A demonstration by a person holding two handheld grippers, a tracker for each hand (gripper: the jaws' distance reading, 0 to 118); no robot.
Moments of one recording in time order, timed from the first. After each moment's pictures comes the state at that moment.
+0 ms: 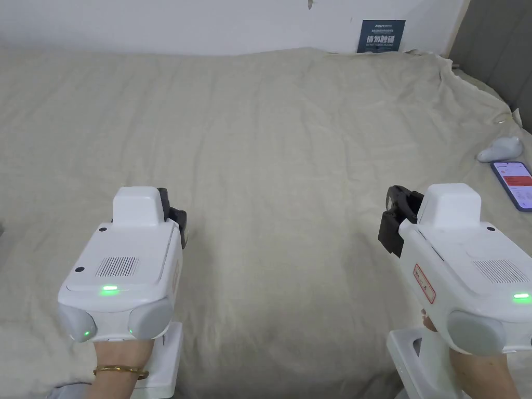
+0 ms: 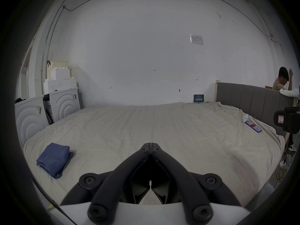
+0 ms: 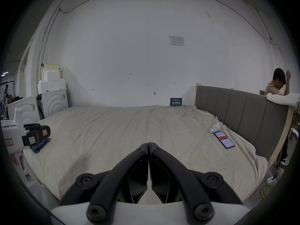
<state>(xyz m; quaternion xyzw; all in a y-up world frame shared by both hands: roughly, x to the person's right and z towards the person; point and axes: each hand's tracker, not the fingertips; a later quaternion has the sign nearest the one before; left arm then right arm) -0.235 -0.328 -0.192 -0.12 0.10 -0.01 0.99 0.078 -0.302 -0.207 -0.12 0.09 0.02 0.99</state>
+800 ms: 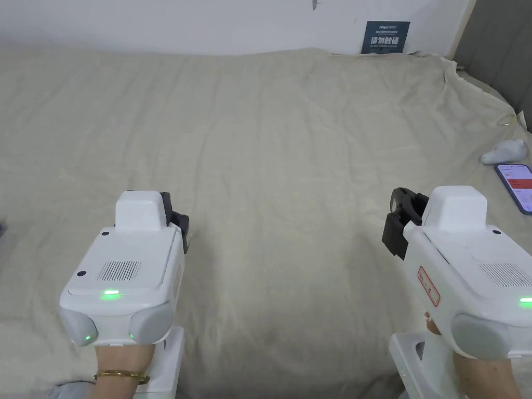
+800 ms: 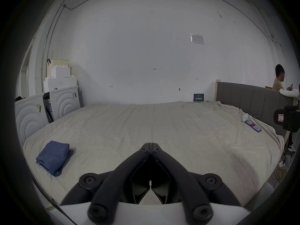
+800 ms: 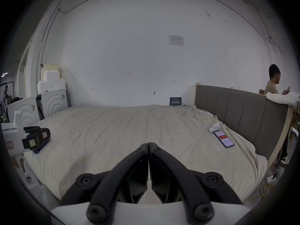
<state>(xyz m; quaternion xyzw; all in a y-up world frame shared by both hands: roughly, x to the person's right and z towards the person) -0.236 -0.332 -0.189 -0.13 0.10 -0.01 0.99 0.078 -0.301 -0.206 -0.12 0.09 0.02 0.99</state>
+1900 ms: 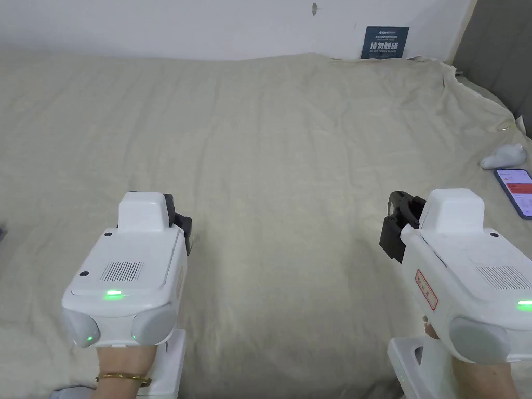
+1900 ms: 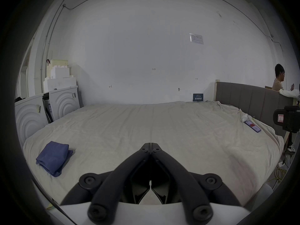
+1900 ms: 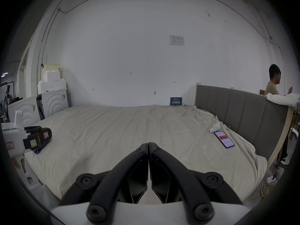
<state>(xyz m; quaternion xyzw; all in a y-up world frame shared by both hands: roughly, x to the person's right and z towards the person) -0.232 -0.328 -0.191 -0.13 0.09 -0.01 0.99 0.073 -0.294 -0.202 -0.12 0.09 0.02 0.99</state>
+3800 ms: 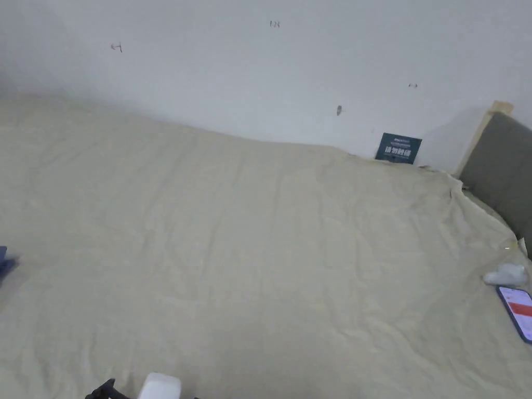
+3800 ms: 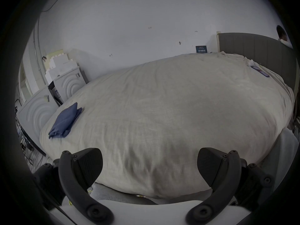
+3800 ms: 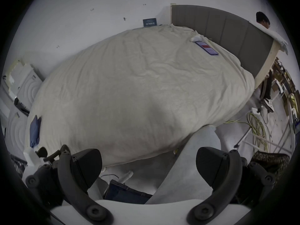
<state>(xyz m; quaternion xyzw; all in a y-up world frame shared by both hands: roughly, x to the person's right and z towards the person) -0.213 -0.439 -0.128 -0.32 0.14 -0.07 0.94 0.027 -0.318 -0.139 -0.49 -0.06 -0.08 0.87</state>
